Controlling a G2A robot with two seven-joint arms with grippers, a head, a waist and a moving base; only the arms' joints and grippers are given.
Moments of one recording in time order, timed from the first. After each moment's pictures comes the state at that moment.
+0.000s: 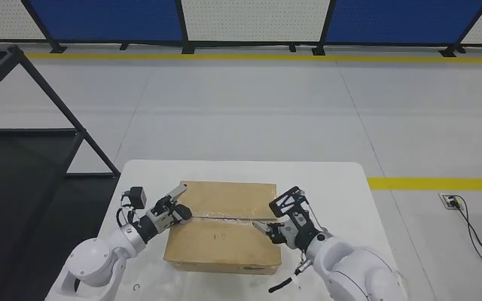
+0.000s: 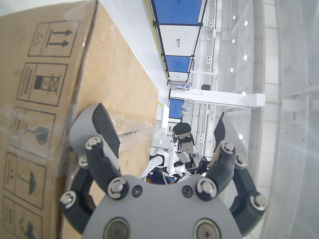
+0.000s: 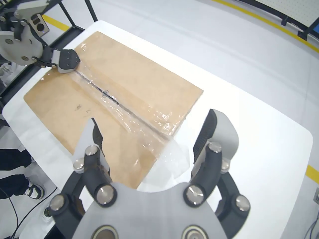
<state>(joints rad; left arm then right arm) 1.09 -1.09 -1.46 -1.62 -0.36 0.16 -0.64 -1.04 -1.29 1.18 -2.00 -1.11 -0.10 0.86</state>
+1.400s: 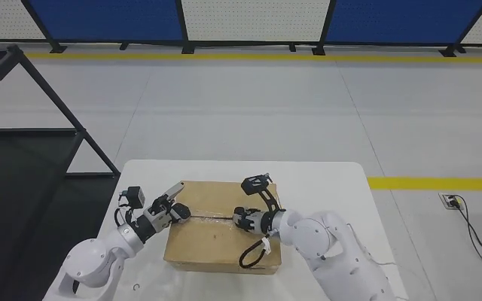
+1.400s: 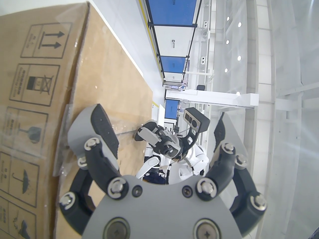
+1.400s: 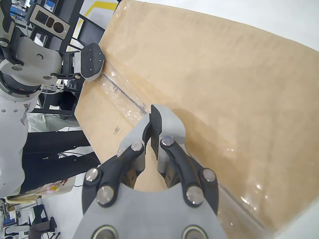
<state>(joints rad) 1.10 -1.09 -1.47 -1.62 -0.40 0.15 -0.64 -0.74 -1.36 1.01 -1.54 -0.61 0.05 0.94</state>
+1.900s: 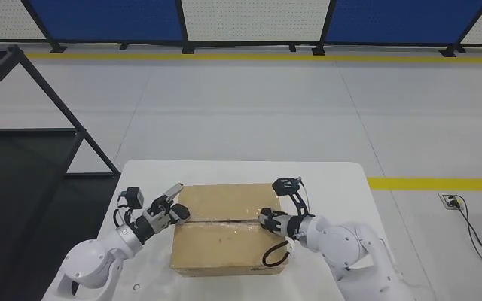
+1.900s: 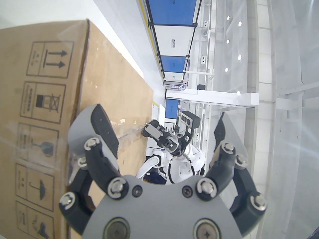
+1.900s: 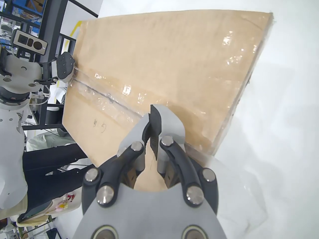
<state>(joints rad) 1.11 -1.08 -1.48 -1.62 -0.40 0.14 -0.64 -0.88 -1.31 1.18 -1.69 -0.63 0.11 0.99</state>
